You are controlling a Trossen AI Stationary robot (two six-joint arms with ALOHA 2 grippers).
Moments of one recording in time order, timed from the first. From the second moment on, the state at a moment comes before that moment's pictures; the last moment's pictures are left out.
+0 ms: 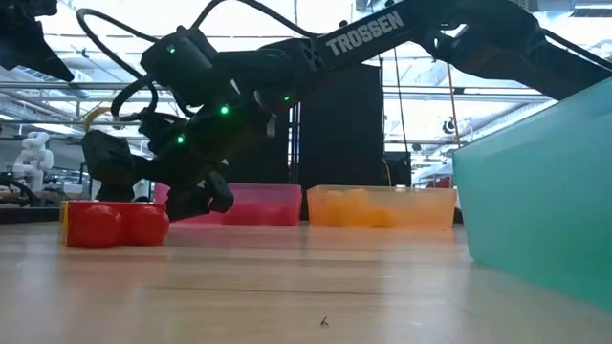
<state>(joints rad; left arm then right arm) 0.03 0.18 0.85 -1.37 -0.48 -0.44 0.04 2.68 2.24 -0.22 0.26 0.48</state>
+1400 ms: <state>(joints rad) 0.03 0.18 0.85 -1.37 -0.48 -0.46 0.00 2.56 2.23 -0.19 0.19 0.57</state>
